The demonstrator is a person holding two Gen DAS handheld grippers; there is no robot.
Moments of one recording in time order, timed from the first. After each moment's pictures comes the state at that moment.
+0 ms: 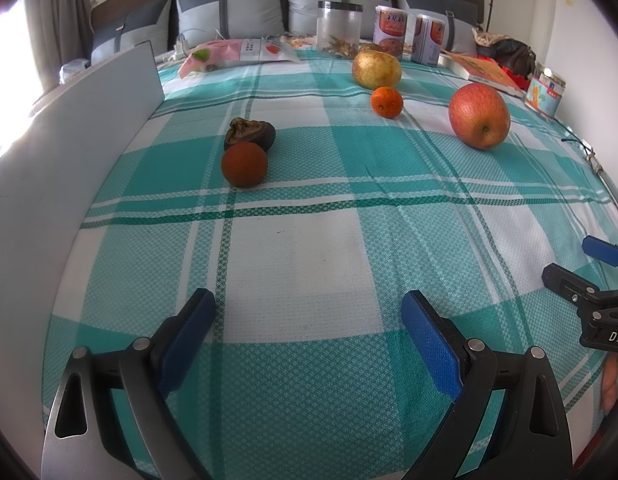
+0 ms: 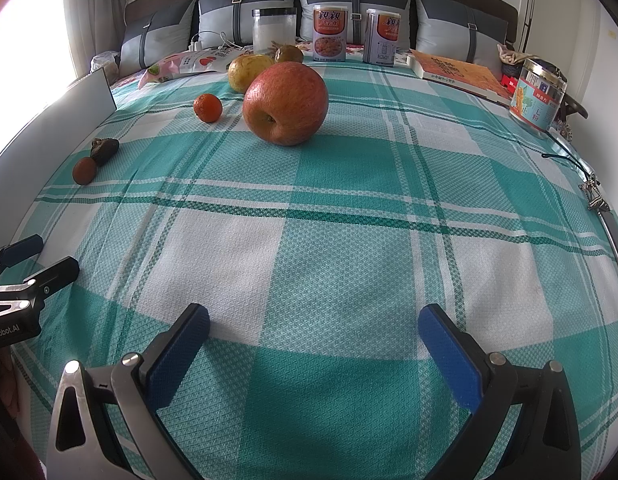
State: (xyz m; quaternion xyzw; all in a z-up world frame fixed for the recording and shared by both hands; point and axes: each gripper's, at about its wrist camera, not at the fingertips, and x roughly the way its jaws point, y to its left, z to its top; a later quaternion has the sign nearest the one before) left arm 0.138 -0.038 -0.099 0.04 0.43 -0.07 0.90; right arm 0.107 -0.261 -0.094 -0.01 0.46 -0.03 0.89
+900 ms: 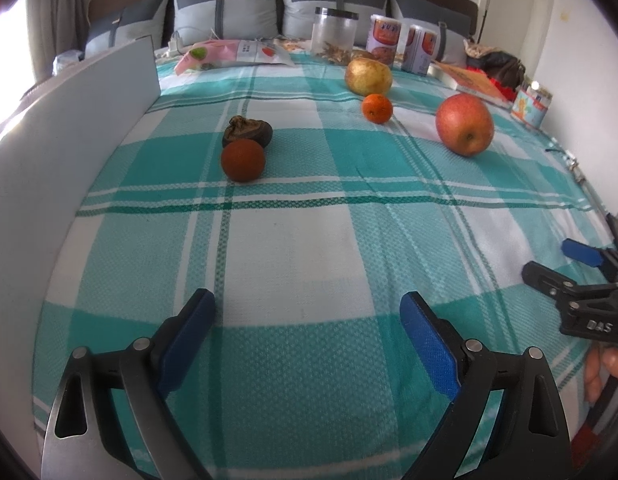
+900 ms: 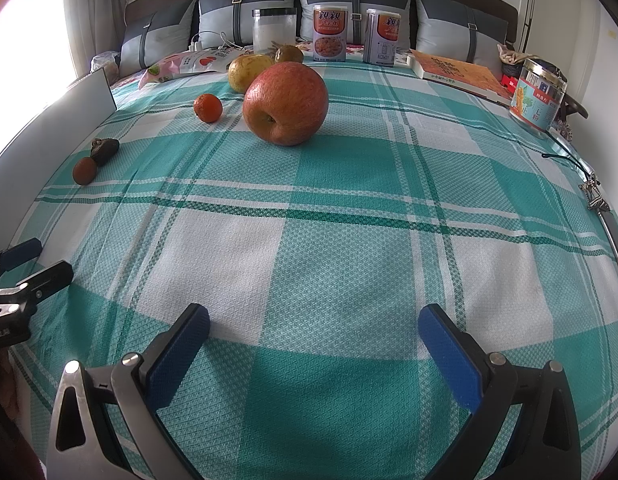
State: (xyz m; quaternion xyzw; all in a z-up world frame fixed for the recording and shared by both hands) left arm 0.128 -0.028 -0.094 0.00 0.42 -0.10 0.90; right arm 0.107 -0.261 -0.094 -0.01 0.46 -0.03 0.89
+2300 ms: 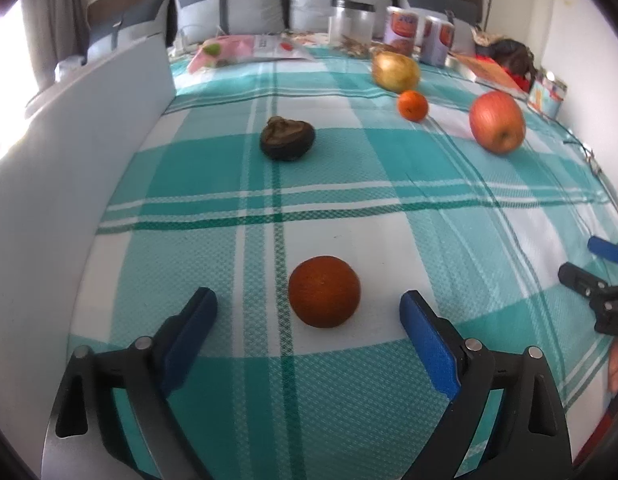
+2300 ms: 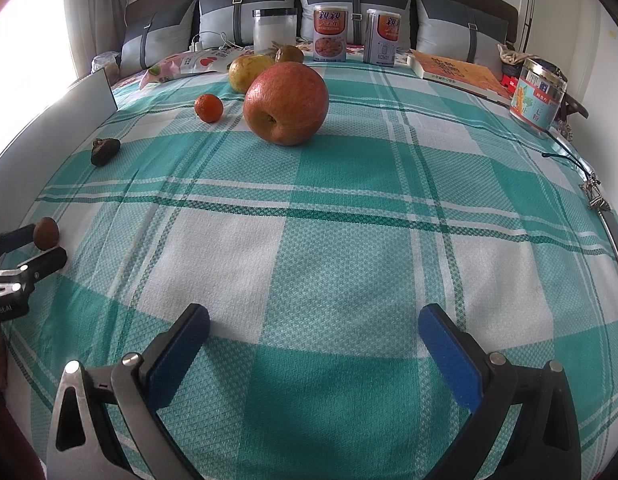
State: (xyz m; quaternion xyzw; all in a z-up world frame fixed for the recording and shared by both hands) left arm 0.155 -0.005 -0.097 0.04 0.43 -0.09 0.90; right arm 0.106 -0.260 -0.093 -0.01 0.46 -0.03 0.89
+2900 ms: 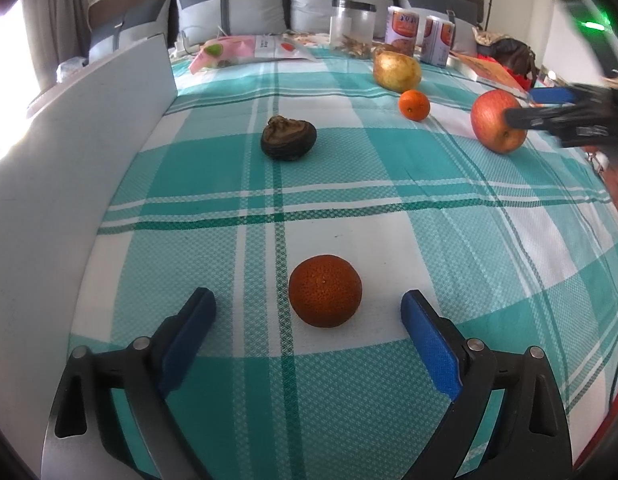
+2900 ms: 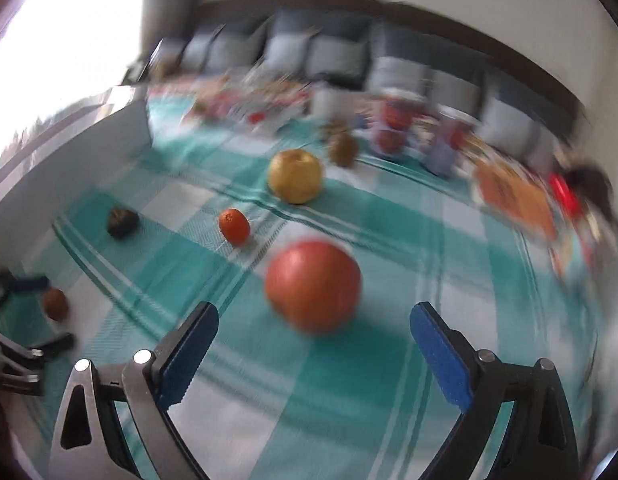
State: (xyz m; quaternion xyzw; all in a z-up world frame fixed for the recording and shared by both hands) left arm 0.155 -0.007 -0.099 0.04 0.43 -0.08 0.90; right arm 0.239 -0.224 -0.034 -0.17 0.43 0.08 0.88
